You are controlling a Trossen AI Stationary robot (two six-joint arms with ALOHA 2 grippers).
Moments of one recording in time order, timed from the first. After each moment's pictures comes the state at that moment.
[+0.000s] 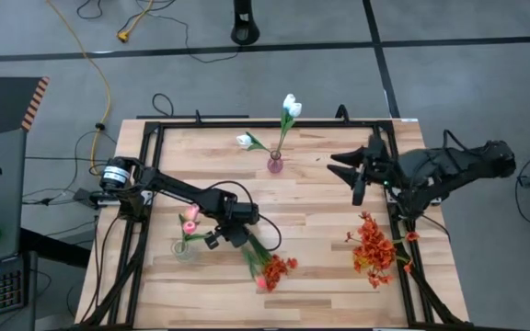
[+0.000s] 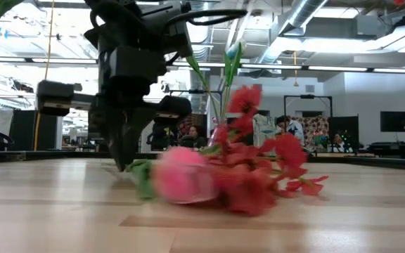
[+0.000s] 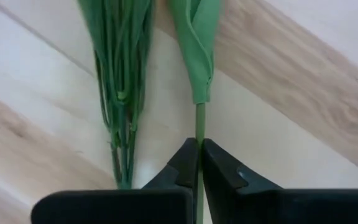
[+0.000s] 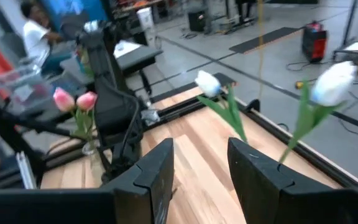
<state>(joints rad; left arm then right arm) -0.10 1.82 1.07 -0.56 0.22 0.83 0.26 0.93 1.14 -0.46 0.59 0.34</state>
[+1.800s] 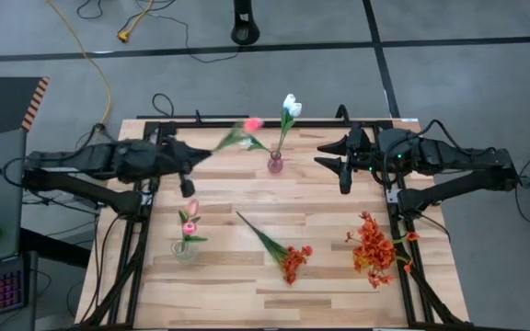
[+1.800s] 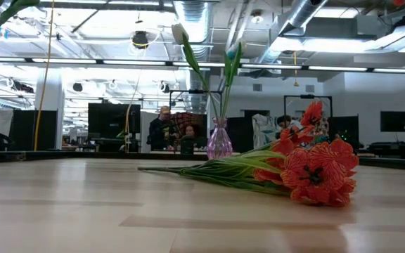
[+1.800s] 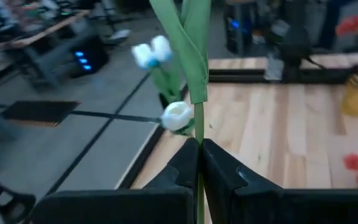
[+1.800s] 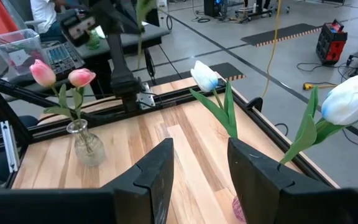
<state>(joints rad) -0.10 0.91 1.16 -0.62 -0.55 0.04 0.01 0.98 1.14 -0.43 0.28 0.17</state>
